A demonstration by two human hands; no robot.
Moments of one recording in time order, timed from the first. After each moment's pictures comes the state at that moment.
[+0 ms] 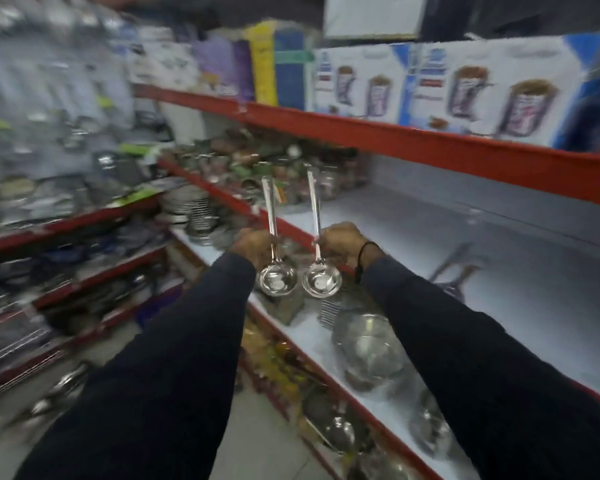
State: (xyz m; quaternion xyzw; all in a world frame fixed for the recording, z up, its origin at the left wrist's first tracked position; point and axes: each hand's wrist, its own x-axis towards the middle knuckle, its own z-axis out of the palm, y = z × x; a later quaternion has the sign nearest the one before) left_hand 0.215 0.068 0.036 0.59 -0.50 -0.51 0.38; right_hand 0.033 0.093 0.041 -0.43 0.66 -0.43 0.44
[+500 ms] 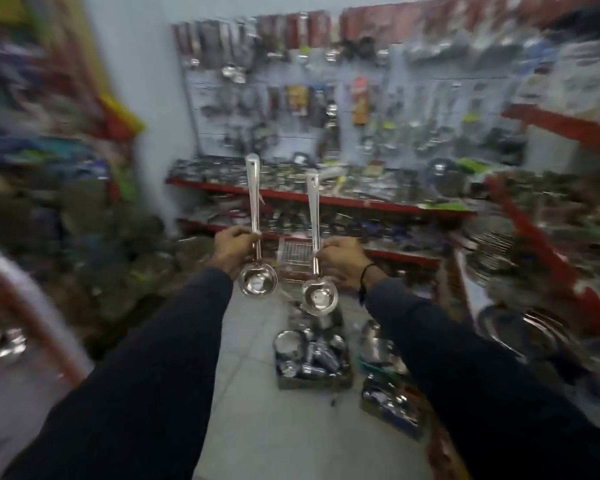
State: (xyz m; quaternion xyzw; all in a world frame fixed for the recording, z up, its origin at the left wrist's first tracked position) left_hand 0.557 0.289 0.058 0.70 -0.11 -0.16 0.68; right_hand 0.419 0.124 0.046 -0.68 0.30 -0.16 0.65
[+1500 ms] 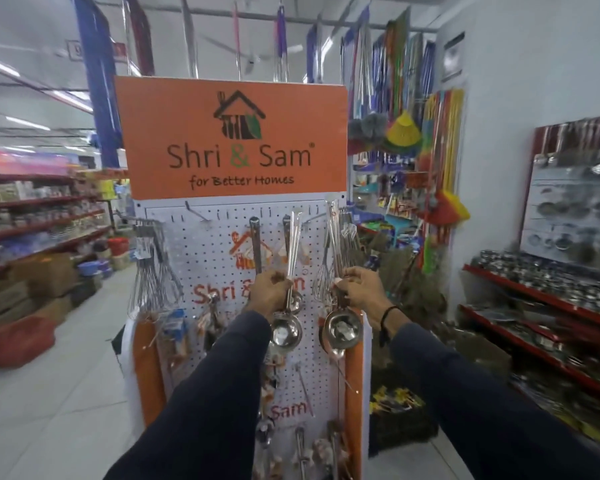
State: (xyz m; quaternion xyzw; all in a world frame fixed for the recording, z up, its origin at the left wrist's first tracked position) left_hand 0.516 0.741 0.152 0.72 0.13 0.22 0.64; right_hand 0.586 0.563 0.149 -0.70 -0.15 0.00 0.70
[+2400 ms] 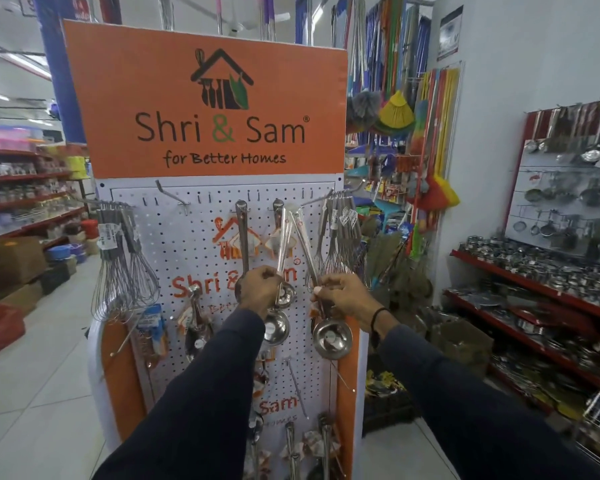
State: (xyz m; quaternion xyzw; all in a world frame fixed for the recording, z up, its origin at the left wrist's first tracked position) left_hand 0.586 0.773 0.122 0.75 0.18 0.25 0.59; right_hand 0.608 0.588 0.127 -0.74 -0.18 0.10 0.64
